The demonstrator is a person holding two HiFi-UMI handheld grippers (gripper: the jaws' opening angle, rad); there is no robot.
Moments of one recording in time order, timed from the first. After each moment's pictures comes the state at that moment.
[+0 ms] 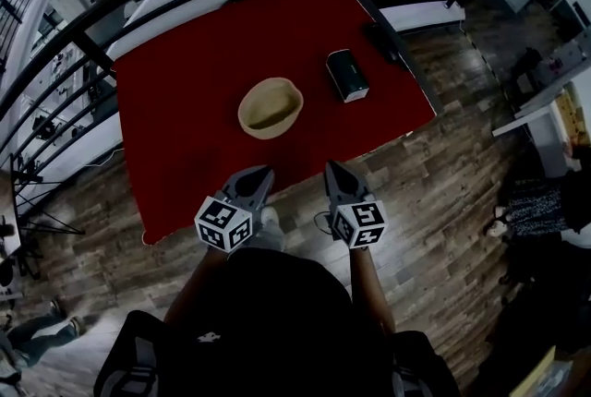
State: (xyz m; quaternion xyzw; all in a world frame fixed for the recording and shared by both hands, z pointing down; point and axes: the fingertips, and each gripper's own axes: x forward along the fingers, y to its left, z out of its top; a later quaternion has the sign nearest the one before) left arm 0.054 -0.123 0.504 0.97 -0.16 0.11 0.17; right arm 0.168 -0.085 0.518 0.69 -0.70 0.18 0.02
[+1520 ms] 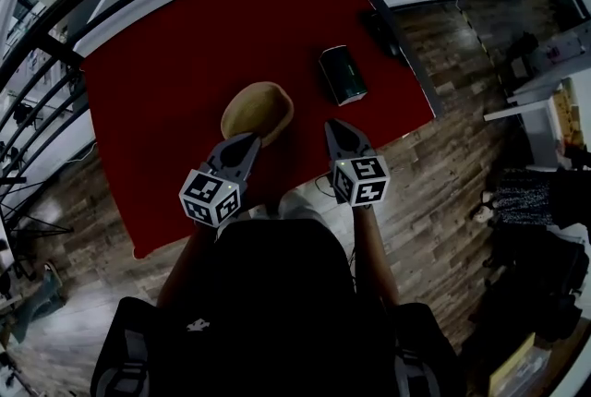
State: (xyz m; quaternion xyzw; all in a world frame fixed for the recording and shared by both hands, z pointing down) left arm 0.121 -0.272 0.523 0.96 -0.17 0.10 0.19; right arm 0.266 -0.236 0.550 0.69 -0.69 0.22 0.11
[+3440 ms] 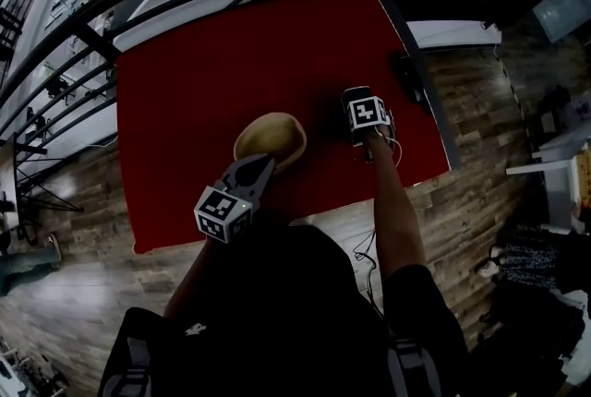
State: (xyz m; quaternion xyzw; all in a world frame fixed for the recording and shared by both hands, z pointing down) left arm 0.151 -0.290 0.522 0.95 -0.24 0.11 0.17; right arm 0.434 -0.359 0.714 0.61 -0.56 0.37 0.42
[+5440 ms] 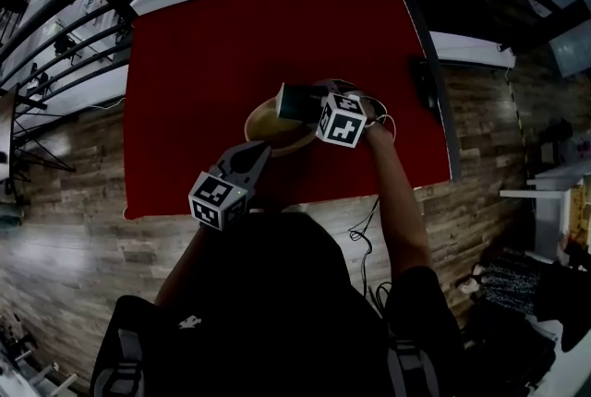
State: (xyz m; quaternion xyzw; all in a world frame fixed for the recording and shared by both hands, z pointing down) left arm 0.103 -0.282 0.527 0.94 -0.29 0.11 0.17; right arm 0.195 -0.362 0.606 0.17 -0.82 -0.05 0.54
